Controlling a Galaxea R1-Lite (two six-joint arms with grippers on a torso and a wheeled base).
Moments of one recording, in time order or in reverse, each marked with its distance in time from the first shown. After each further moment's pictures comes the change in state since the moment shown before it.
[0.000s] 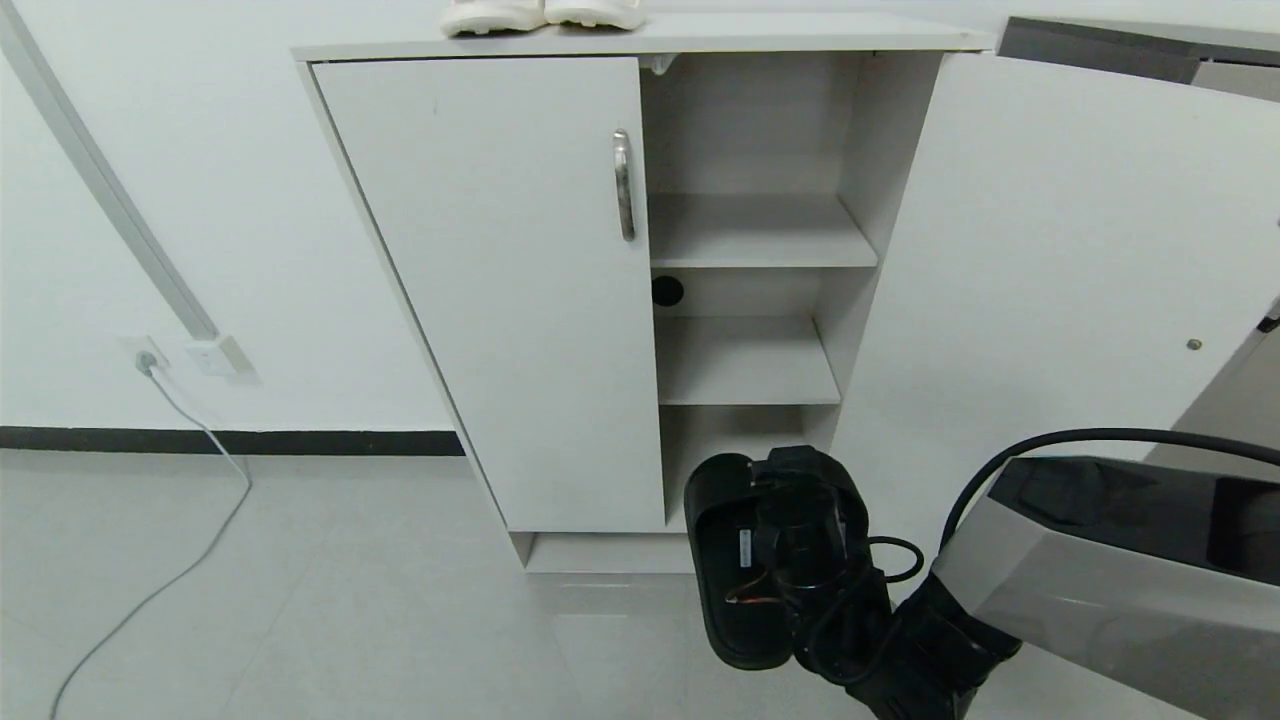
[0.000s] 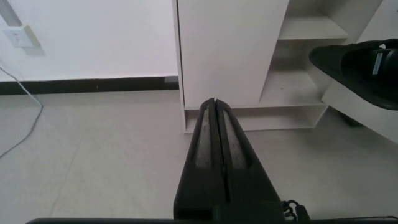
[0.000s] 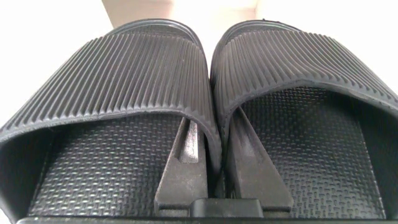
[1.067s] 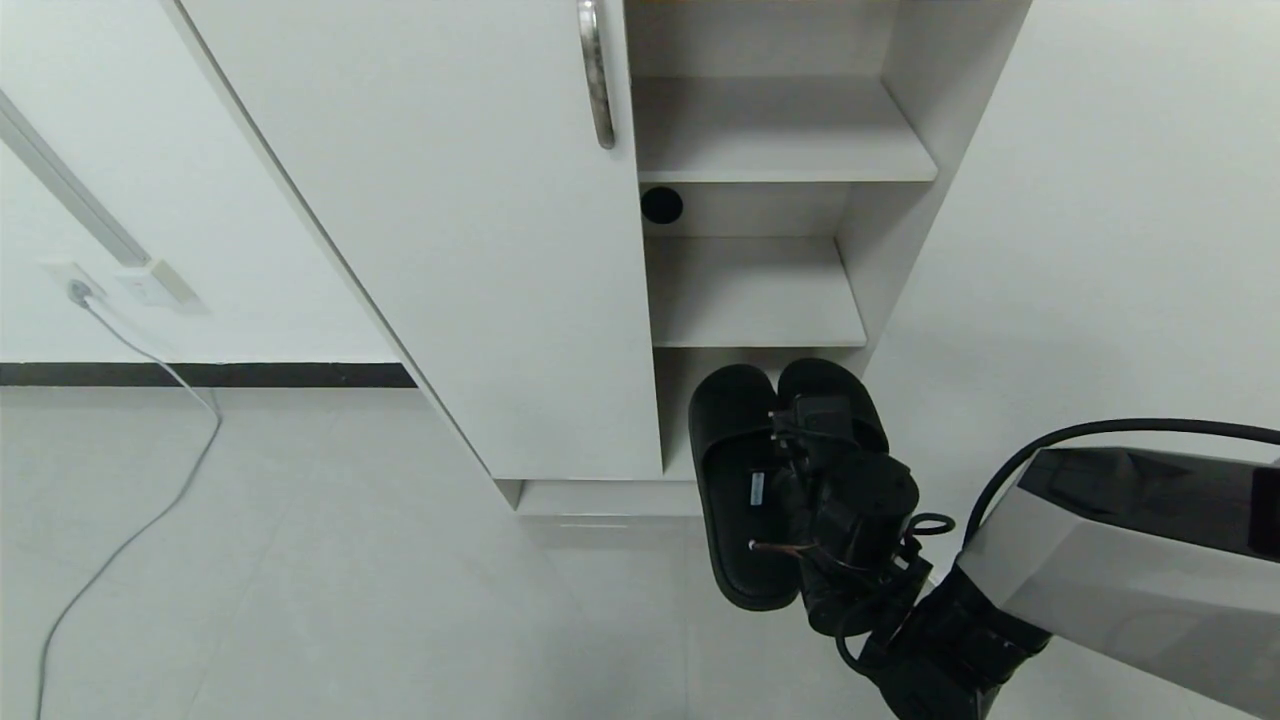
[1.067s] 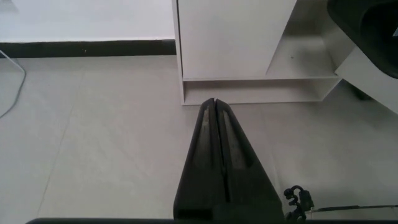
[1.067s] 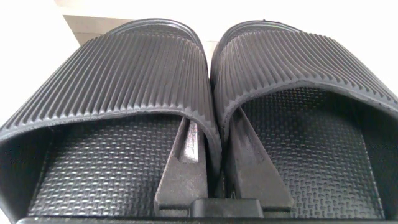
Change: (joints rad) left arm 0.000 0.000 0.000 0.000 0.002 -0.004; right arm -0.010 -0.038 0.042 -0.439 -0.005 -0.280
